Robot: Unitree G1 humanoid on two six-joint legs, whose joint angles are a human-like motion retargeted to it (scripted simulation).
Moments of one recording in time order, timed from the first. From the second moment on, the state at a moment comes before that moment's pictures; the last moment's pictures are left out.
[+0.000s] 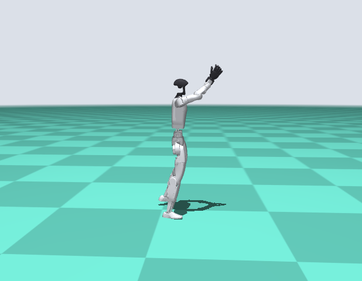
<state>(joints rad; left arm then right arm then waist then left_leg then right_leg) -2.01 0.34 -0.79 0.94 -0.86 -0.22 0.55 -1.97 -0.31 0.61 0.86 0.94 -0.31 -0.70 0.02 -0.09 0.04 0.06 0.24 0.44 0.42 -0.20 -0.05 0.07 -0.28 -0.34 0.11 -0.25 0.10</state>
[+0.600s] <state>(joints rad) -0.70 -0.18 -0.31 1.47 -0.84 -0.04 0.45 -0.68 0.23 0.31 1.36 0.88 -0.12 -0.67 -0.10 -0.04 0.50 -0.07 0.21 0.53 0.19 -0.18 -0.04 -0.10 -0.20 -0.22 0.02 -0.17 0.05</state>
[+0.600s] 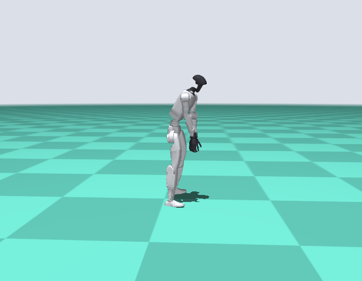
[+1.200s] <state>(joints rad) -1.74 0.12 -0.61 0.95 -0.82 -0.11 0.56 -1.59 -0.29 0.38 0.67 0.73 -0.16 -0.77 -0.14 -0.02 0.05 0.08 0.19 0.51 0.19 -0.24 -0.06 0.07 -0.22 -0.27 0.04 -0.24 0.10</state>
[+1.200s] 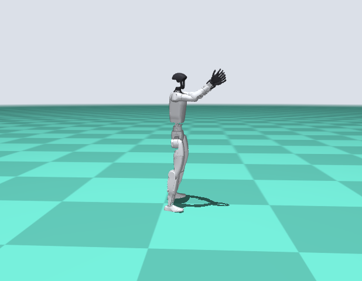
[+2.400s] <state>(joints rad) -1.21 -0.02 -0.41 1.37 -0.79 0.08 0.44 -1.24 0.11 0.21 1.33 0.89 -0.08 -0.67 -0.01 -0.06 0.16 0.01 0.15 0.38 0.11 -0.18 -0.10 0.06 -0.25 -0.40 0.05 -0.22 0.09</state>
